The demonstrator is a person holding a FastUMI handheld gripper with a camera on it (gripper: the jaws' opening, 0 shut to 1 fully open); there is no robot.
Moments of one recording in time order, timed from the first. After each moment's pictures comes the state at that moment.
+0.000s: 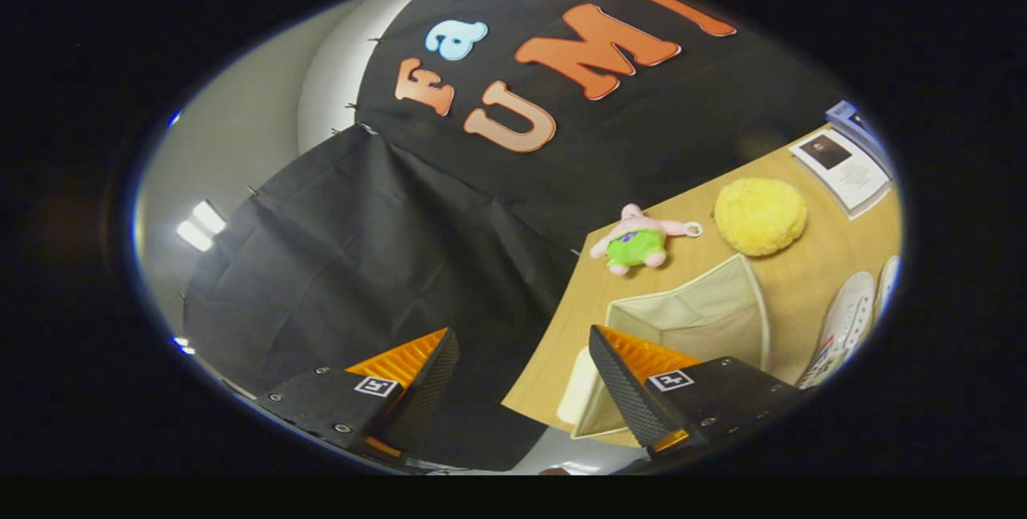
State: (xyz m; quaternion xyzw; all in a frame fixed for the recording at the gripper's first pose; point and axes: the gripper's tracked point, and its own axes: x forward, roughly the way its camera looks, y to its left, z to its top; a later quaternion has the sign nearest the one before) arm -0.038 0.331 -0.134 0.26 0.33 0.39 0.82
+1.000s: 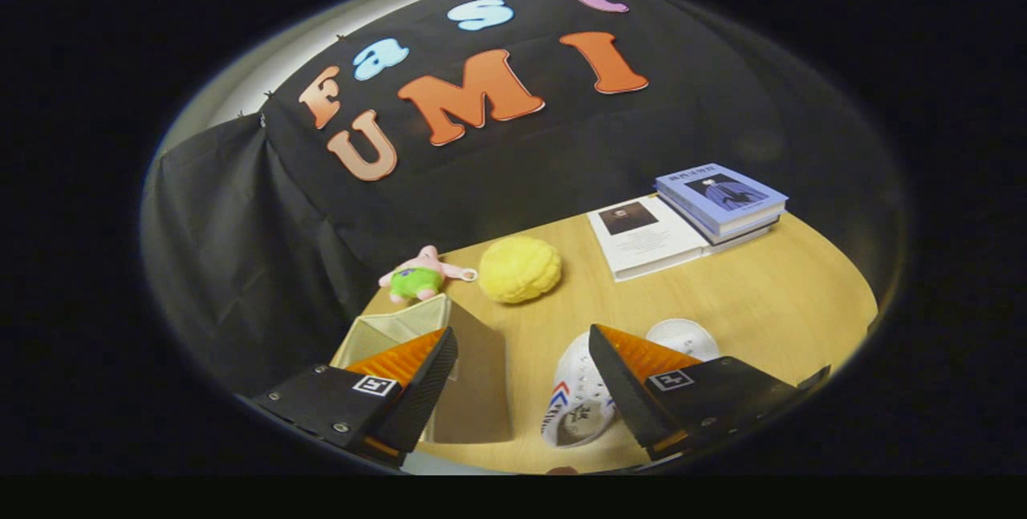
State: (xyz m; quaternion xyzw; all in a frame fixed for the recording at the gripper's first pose) arm 0.023 0.114 -0.229 0.11 0.29 0.13 0.94
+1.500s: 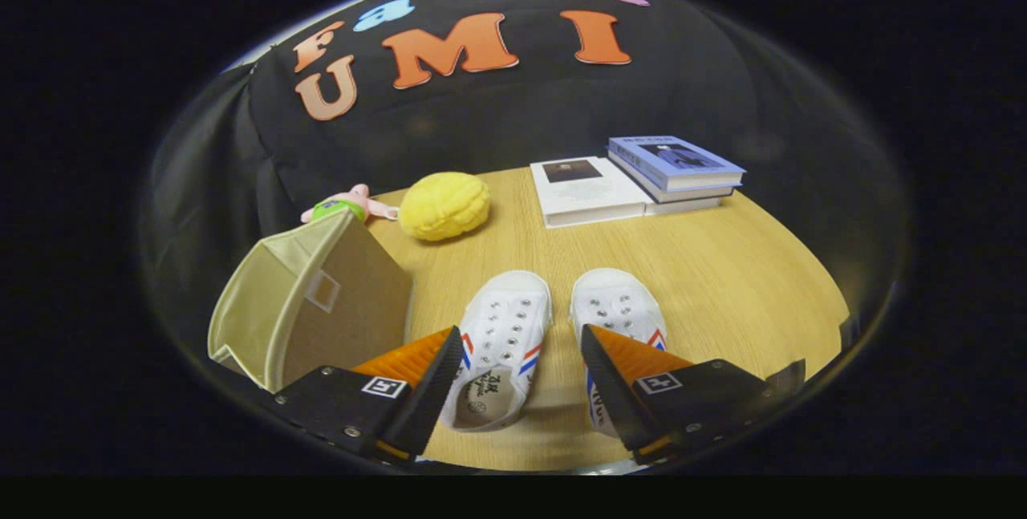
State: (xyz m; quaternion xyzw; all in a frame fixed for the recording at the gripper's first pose) arm -0.006 0.071 -0.330 0.01 0.37 0.07 0.93
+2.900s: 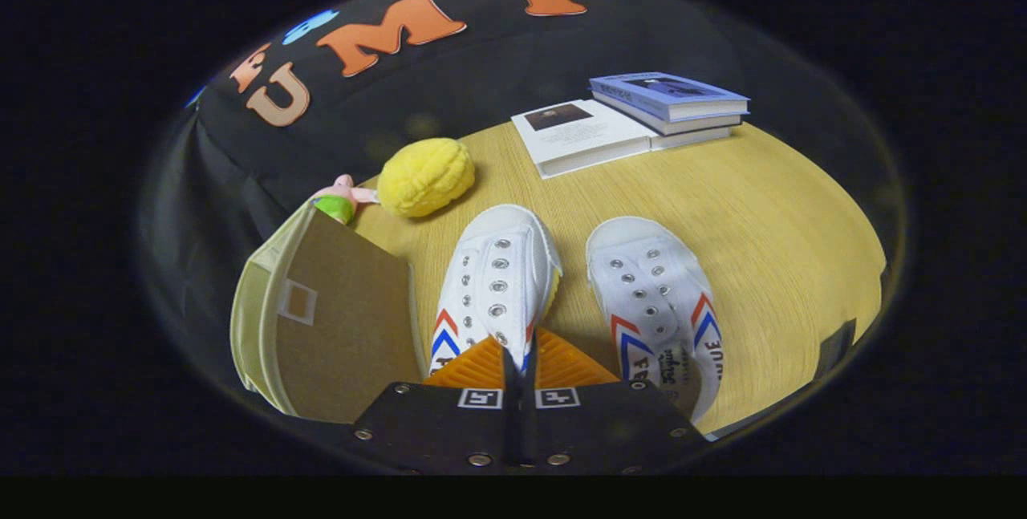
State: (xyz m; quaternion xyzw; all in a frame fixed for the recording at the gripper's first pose) arm 0.002 0.088 -0.341 0.11 0.45 0.06 0.89
